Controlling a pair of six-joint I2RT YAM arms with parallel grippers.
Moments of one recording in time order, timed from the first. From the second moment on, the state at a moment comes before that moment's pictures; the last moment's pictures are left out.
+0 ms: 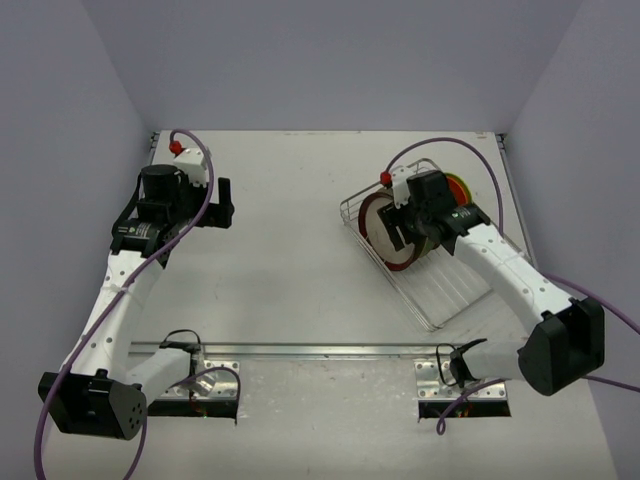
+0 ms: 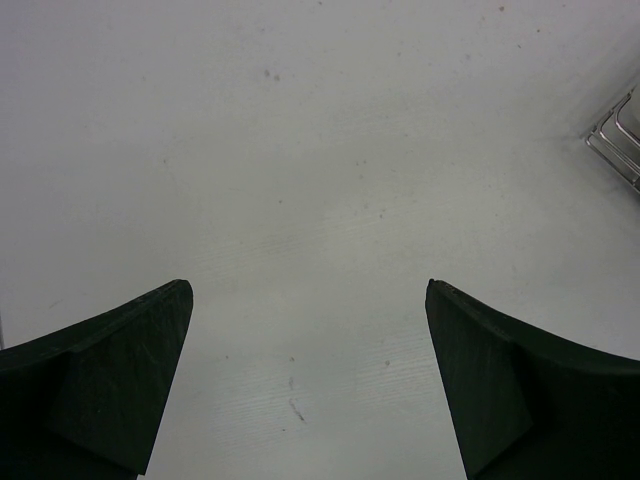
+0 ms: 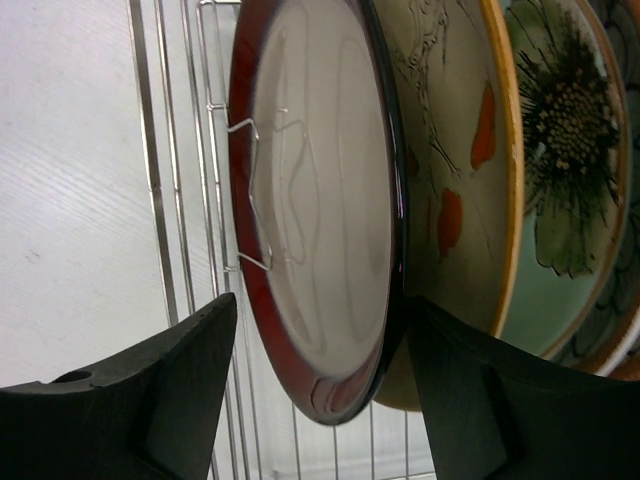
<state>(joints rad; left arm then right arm) -0.04 1.03 1.05 -0.58 0.12 0.02 0.40 1.31 1.04 -0.60 0.07 -0.17</state>
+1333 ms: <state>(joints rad) -0.04 0.98 1.02 -0.56 0.12 0.01 0.39 1.28 1.10 -0.65 0.00 -0.18</state>
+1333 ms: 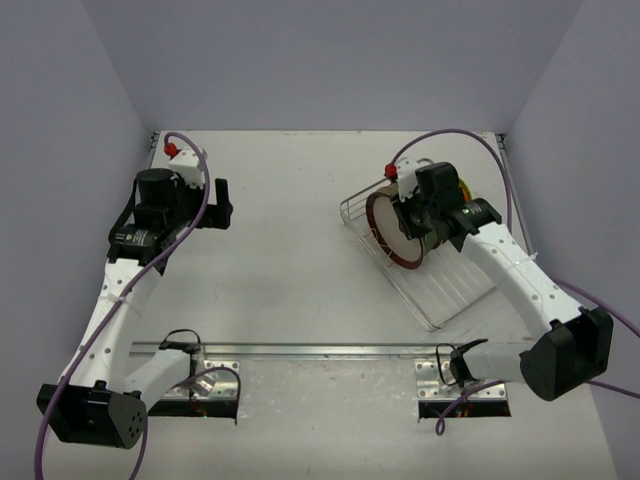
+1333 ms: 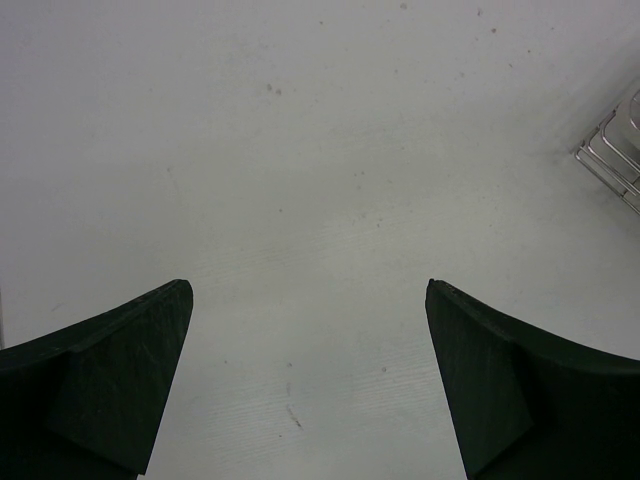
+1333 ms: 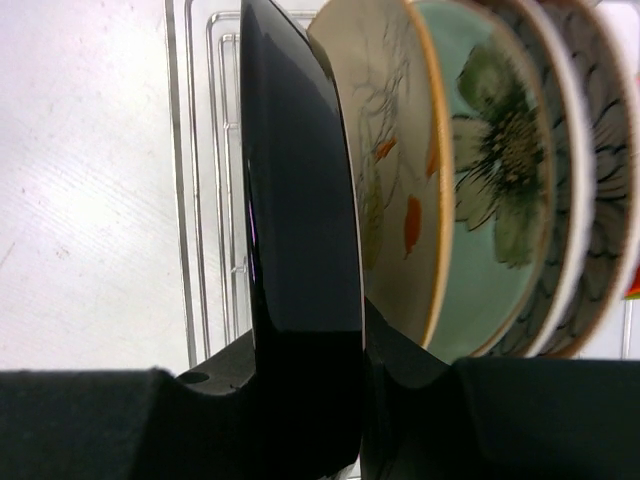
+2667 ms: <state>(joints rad) -0.18 1.19 1.12 -0.47 1.00 -0.10 0.40 1.41 1.36 -0.63 -0.85 0.03</state>
